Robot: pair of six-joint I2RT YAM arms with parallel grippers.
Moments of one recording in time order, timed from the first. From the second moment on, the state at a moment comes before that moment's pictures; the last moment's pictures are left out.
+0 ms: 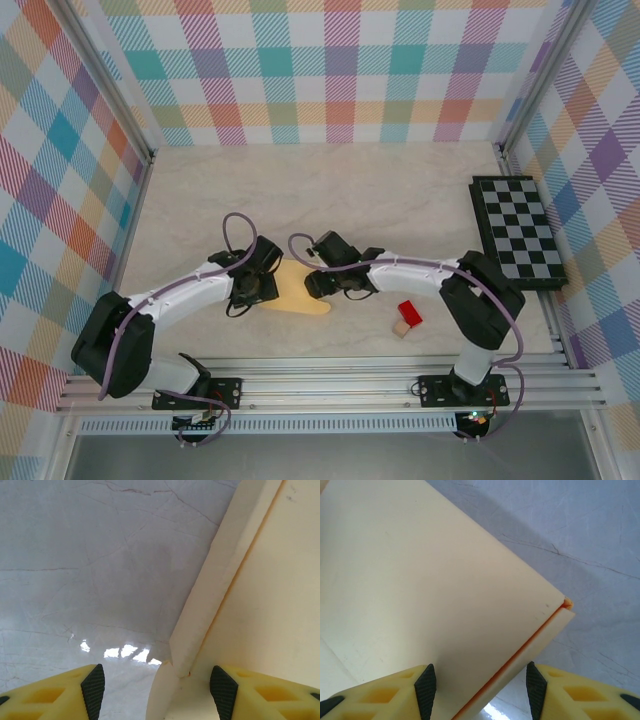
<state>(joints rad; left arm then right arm) -0.60 1.38 0.80 -0.74 -0.17 -0.86 0.89 1.75 1.05 -0.32 -0.03 0.34</state>
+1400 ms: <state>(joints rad) -0.55 1.65 1.02 -0.61 -0.07 -0.90 0.58 1.54 1.30 -0.75 0.09 0.42</state>
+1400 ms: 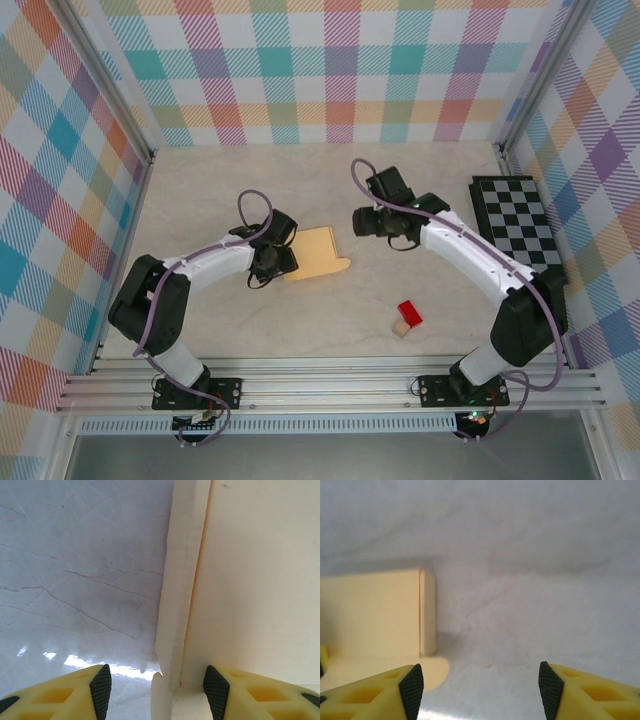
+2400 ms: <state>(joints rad) -0.55 1.66 1.02 -0.60 -0.04 -0.92 0.63 1.85 1.17 -0.44 -0.33 0.54</state>
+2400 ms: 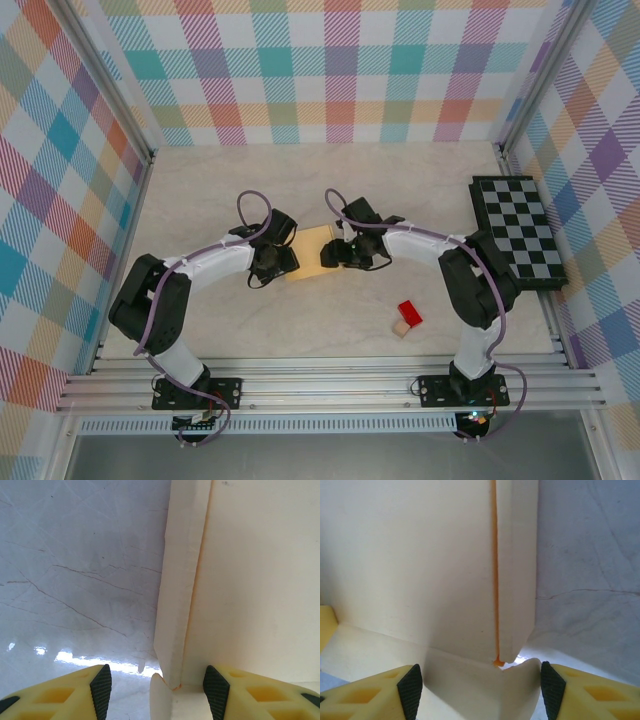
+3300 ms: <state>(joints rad) -0.55 1.66 1.03 -0.60 -0.03 -0.92 0.63 1.83 1.20 -0.55 -0.31 0.63</state>
